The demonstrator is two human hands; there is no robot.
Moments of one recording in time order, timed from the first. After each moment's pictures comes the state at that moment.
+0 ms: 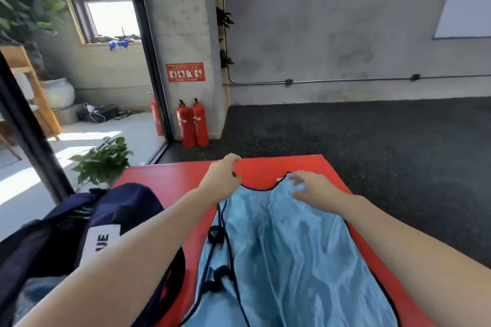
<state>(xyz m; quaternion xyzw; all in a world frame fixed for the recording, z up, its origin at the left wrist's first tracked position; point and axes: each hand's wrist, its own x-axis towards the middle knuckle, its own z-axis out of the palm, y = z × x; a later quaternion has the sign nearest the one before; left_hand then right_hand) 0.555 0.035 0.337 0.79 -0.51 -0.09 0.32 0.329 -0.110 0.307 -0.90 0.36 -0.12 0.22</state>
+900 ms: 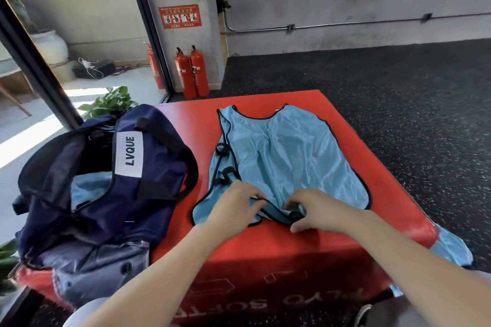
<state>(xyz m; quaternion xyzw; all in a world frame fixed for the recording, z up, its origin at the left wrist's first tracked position) 0.419 0.224 0.185 0.72 -0.62 -0.08 0.29 0.217 0.088 0.196 -0.92 0.28 0.04 0.26</state>
